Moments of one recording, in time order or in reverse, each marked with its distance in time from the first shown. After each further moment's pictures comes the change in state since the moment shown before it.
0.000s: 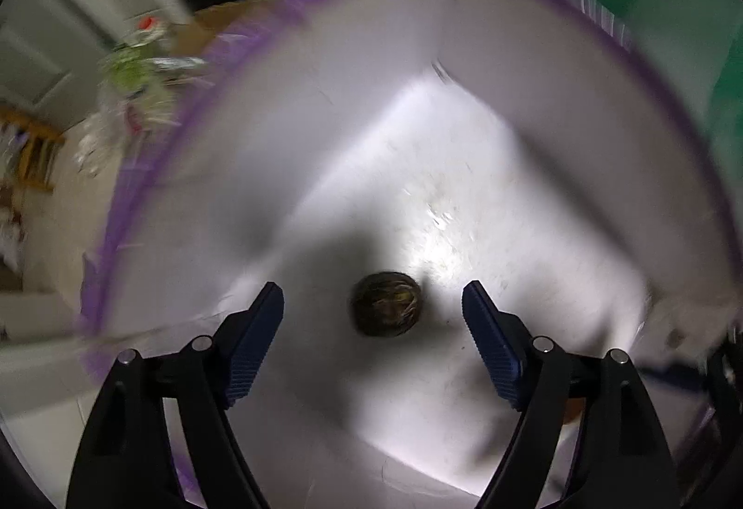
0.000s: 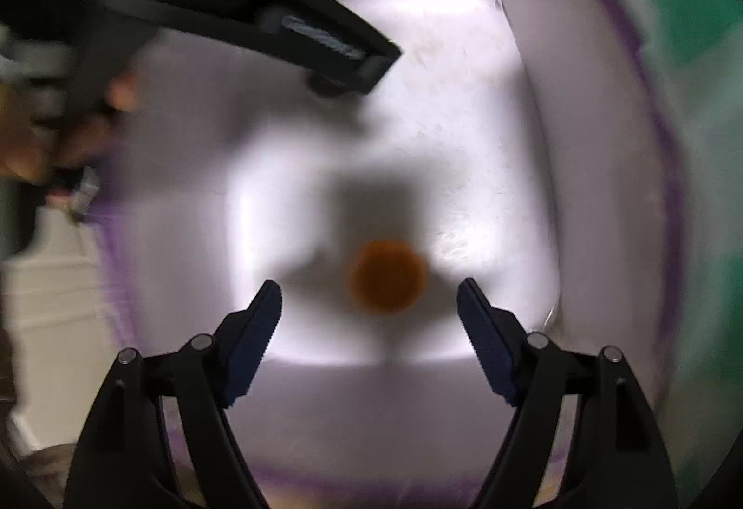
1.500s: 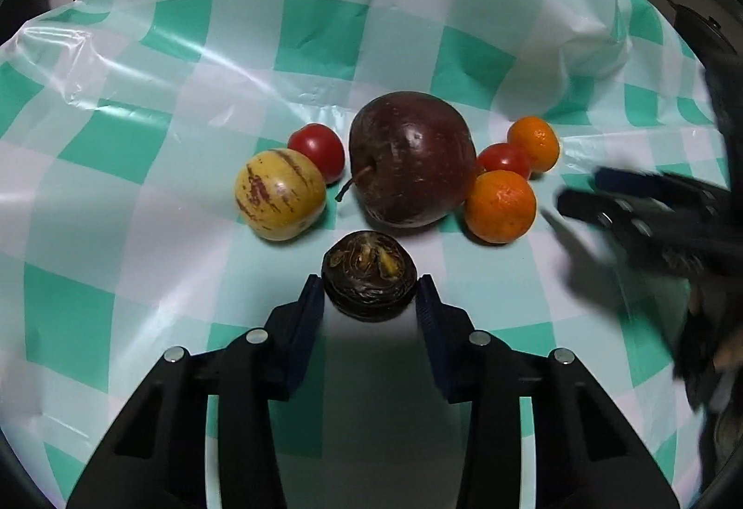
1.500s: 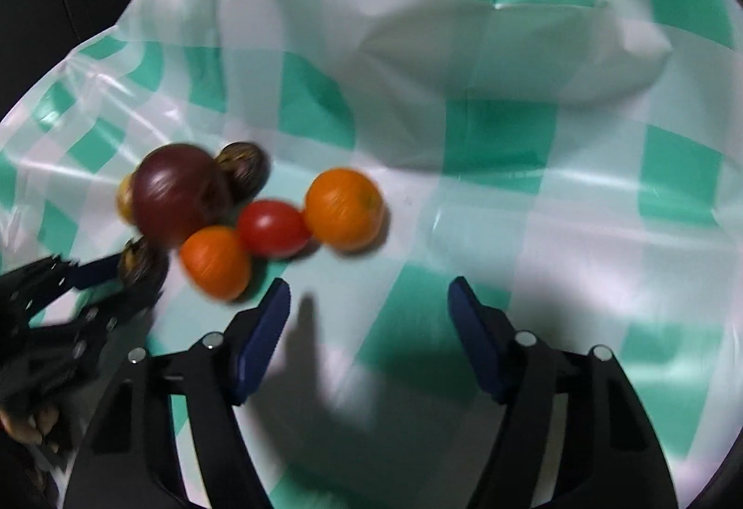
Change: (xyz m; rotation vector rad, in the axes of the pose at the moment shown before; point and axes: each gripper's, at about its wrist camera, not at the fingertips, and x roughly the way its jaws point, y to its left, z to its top) left arm -0.124 -0.615 0.164 0.679 -0.469 -0.394; right arm -0.239 -0.660 -0.293 0.915 -0.669 -0.418
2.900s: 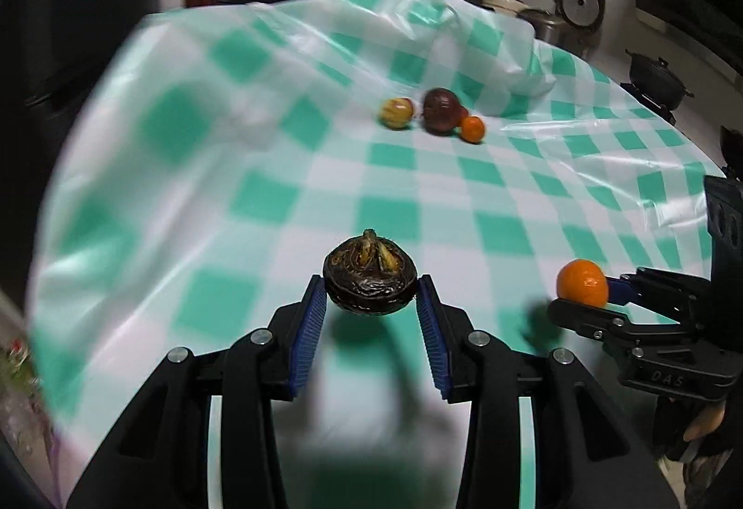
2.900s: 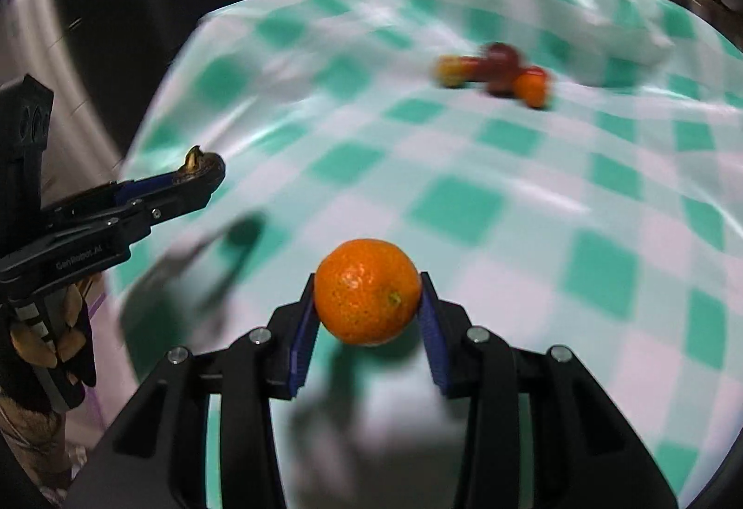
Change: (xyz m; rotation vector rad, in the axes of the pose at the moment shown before) left arm -0.266 0.069 -0.223 -0.112 -0.187 0.037; right arm -0.179 0.211 -0.223 -0.154 -0.080 0.246
